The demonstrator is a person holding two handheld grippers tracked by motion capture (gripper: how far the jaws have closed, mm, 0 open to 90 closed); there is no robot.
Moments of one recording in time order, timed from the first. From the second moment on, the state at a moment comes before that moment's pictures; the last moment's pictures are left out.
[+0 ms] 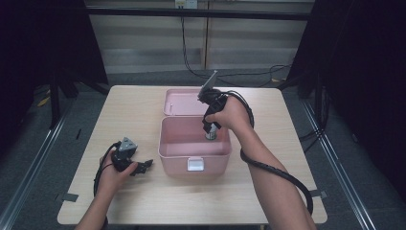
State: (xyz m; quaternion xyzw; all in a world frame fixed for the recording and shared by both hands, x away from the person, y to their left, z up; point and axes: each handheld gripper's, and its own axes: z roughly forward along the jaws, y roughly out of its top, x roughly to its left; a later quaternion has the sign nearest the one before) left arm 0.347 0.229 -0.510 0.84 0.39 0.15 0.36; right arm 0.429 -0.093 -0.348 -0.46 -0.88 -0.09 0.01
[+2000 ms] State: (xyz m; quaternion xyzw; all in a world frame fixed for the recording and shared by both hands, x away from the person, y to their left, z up) left arm 0.347 0.230 -0.510 0.84 0.38 0.15 0.36; right arm 0.448 -0.078 -0.395 -0.53 -0.84 -0.08 0.01
